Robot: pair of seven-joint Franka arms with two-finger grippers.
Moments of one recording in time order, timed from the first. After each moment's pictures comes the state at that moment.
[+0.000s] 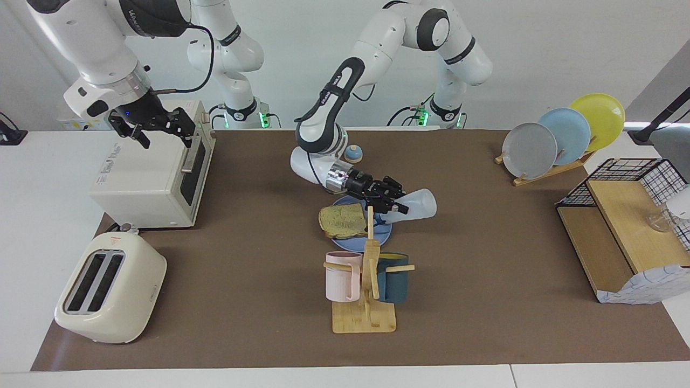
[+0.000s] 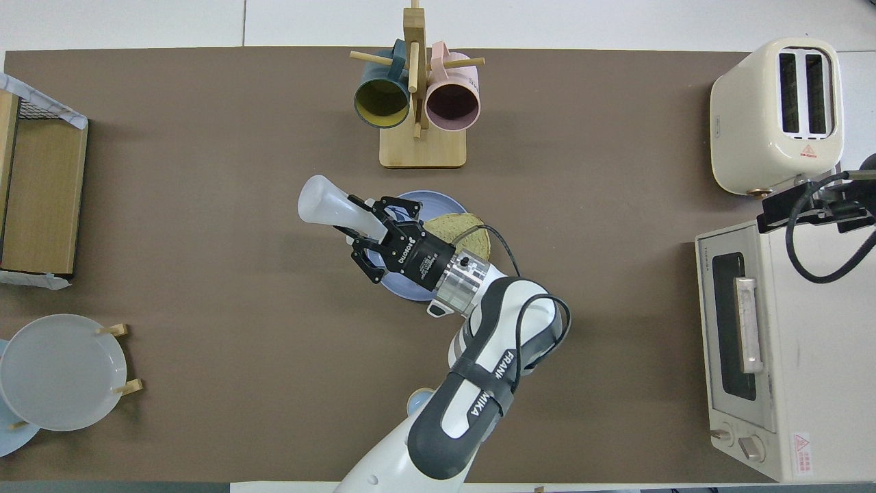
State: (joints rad) left arm -1.27 0.72 0.34 -1.59 1.18 1.42 0.60; right arm -0.03 0.01 0.00 -1.57 0.01 1.47 -0.01
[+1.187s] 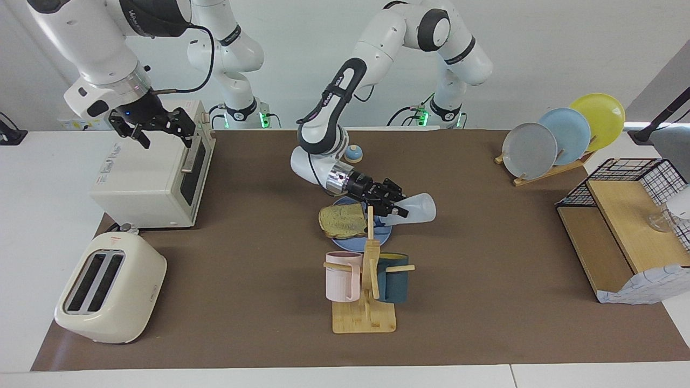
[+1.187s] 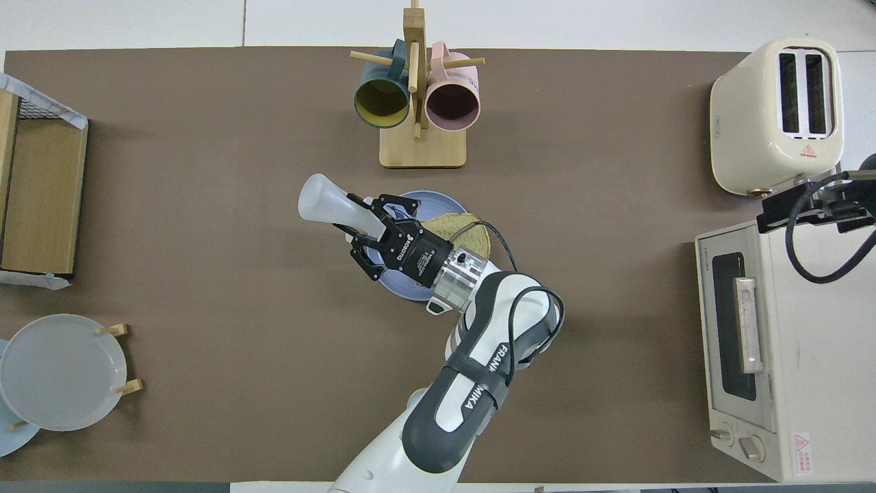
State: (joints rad) left arm -1.26 0.72 0.35 -1.59 1.16 1.44 0.60; right arm -0.03 0.01 0.00 -1.57 0.01 1.47 -0.01
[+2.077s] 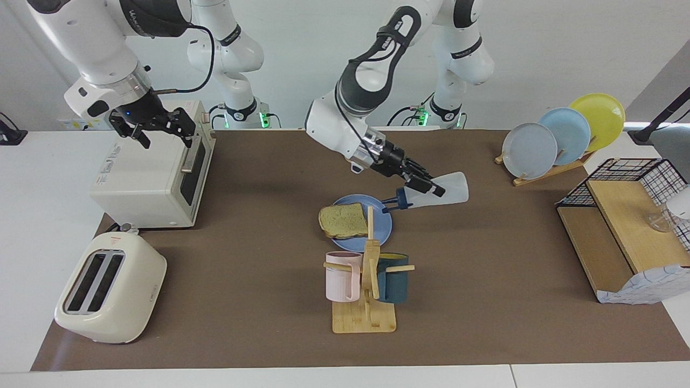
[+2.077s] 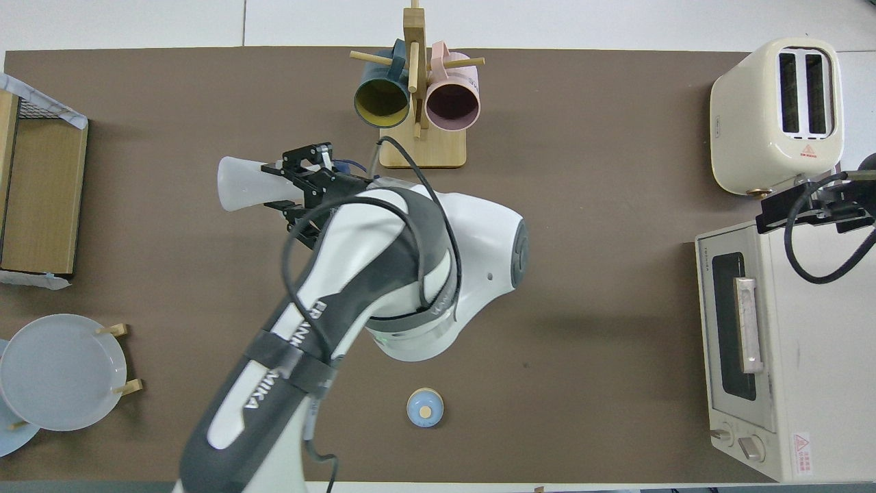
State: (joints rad) left arm -1.07 0.40 0.37 -1.53 0.89 1.51 0.53; right arm -0.03 0.01 0.01 -1.57 0.02 1.47 -0.01
